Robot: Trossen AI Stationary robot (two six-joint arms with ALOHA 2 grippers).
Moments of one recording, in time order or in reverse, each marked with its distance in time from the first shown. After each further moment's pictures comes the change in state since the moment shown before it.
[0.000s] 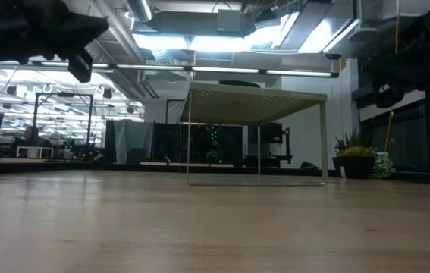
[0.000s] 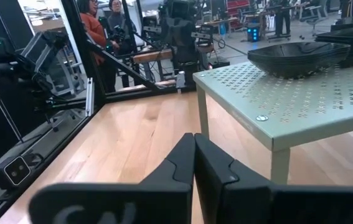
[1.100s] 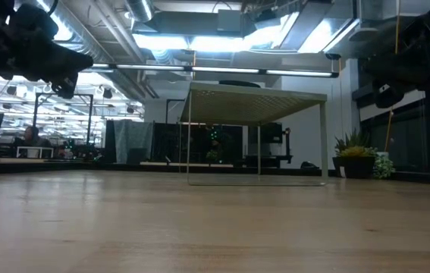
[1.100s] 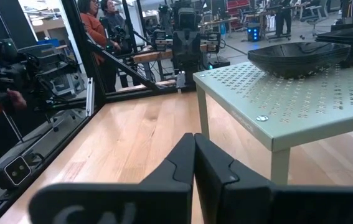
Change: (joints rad) left arm 0.150 -0.561 0.010 -0.767 0.104 0.082; right arm 0.000 0.000 0.001 0.000 0.000 0.000
